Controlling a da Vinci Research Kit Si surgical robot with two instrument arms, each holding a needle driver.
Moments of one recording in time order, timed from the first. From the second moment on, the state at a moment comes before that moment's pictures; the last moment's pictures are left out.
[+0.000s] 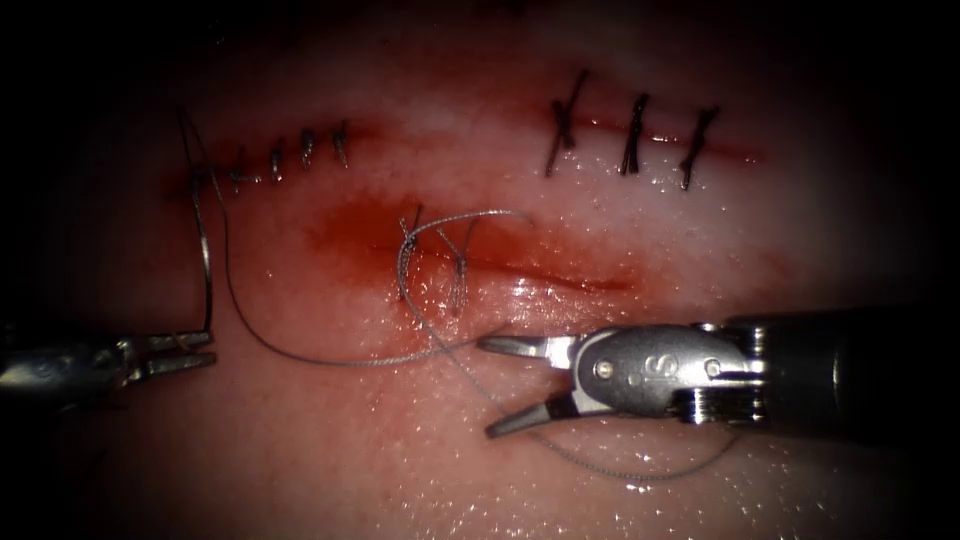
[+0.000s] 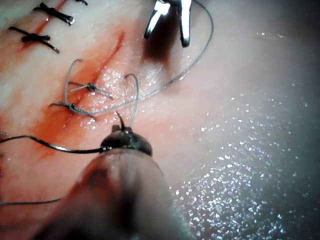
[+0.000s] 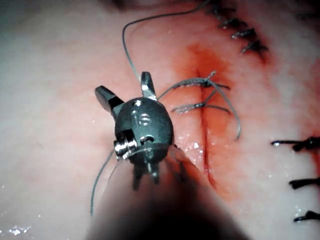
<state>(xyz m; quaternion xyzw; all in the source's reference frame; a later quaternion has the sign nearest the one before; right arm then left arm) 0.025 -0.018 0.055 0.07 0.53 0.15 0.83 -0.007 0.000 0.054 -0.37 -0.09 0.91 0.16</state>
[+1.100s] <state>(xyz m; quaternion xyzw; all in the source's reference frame) 0.027 -0.023 0.059 0.10 0.47 0.08 0.88 -0.008 0.000 0.055 -0.37 -0.08 0.91 0.15</state>
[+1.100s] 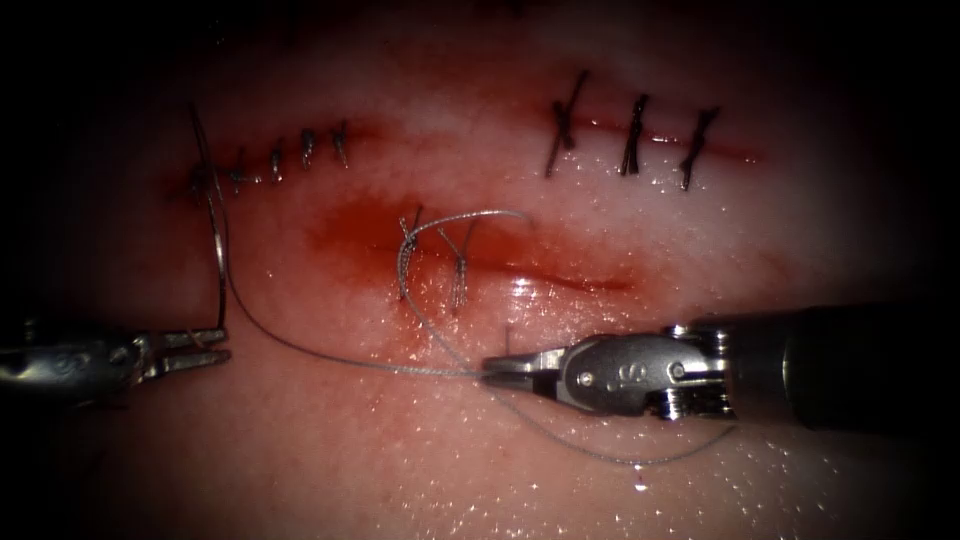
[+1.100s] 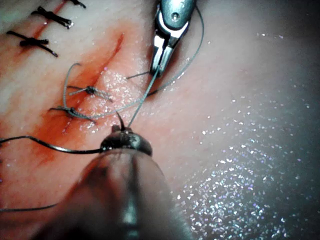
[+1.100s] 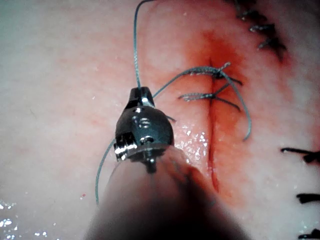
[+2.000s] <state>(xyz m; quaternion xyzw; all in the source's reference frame) 0.028 -0.021 0.054 0.06 0.52 0.11 0.85 -0.008 0.000 0.055 -0.37 -0.08 0.91 0.16</state>
